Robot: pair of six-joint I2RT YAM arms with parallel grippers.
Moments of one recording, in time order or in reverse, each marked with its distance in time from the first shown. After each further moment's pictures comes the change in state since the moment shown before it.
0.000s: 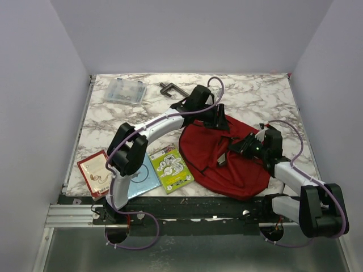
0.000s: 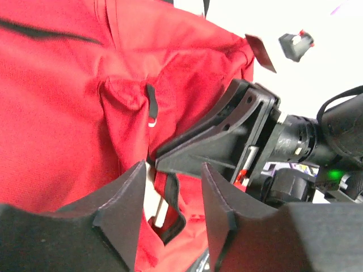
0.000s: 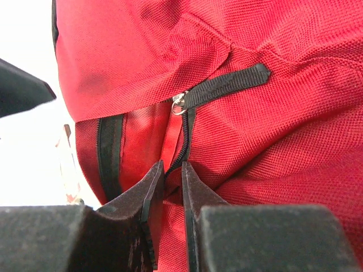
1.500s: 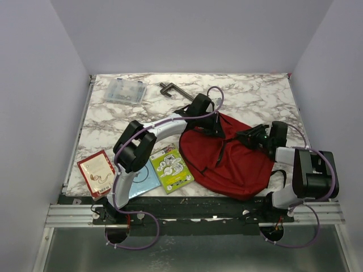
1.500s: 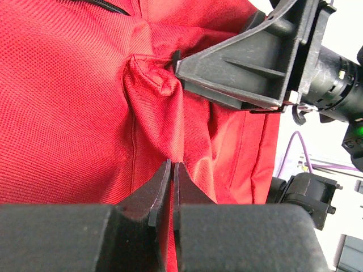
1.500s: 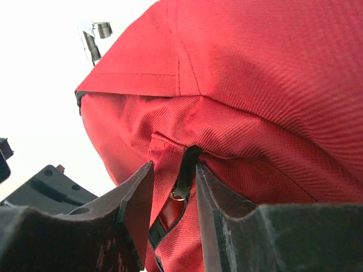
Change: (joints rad) left arm -0.001 0.105 -0.013 0.066 0.006 -0.028; right arm -0.181 0.347 0.140 0.148 -0.047 0.379
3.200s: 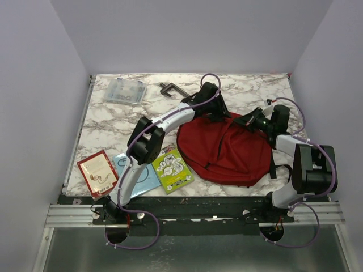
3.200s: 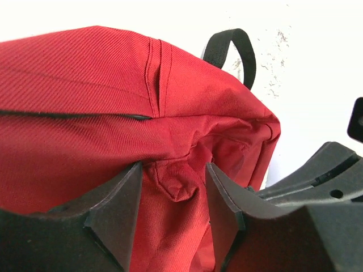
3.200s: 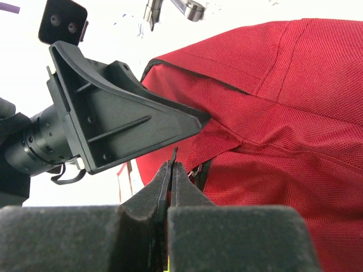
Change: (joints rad) left arm 0.031 0.227 0.410 -0.175 -0.280 -0.305; right arm 0.034 0.074 0.209 0.081 -0.184 -0.233
